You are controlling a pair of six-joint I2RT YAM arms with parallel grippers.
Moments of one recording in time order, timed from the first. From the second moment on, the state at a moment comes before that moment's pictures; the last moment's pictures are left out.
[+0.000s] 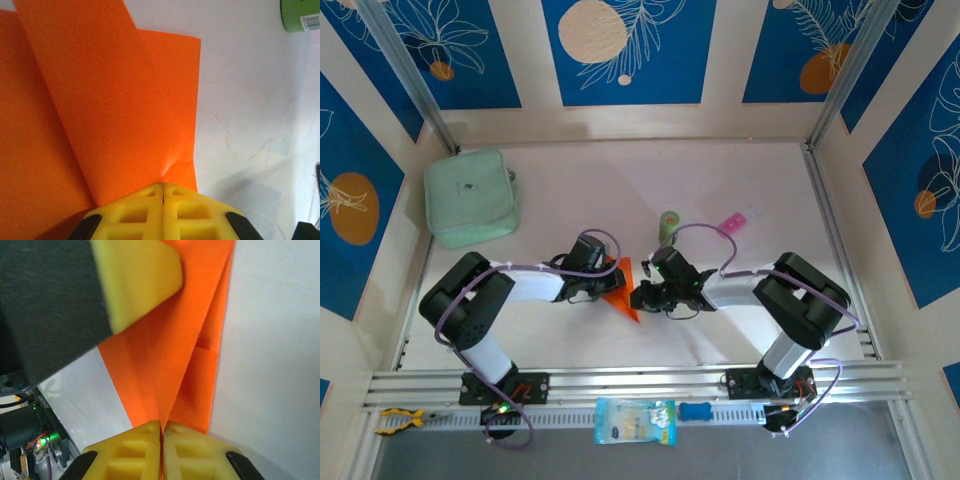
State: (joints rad) left arm -0.66 1.66 0.65 0.14 0.31 -0.97; right arm 0.82 1.64 0.61 0.16 -0.46 0.90
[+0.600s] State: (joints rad) left arm -0.66 1.66 0.64 0.16 0.31 -0.97; right arm 0.83 1.63 0.55 0.22 -0.48 0.94
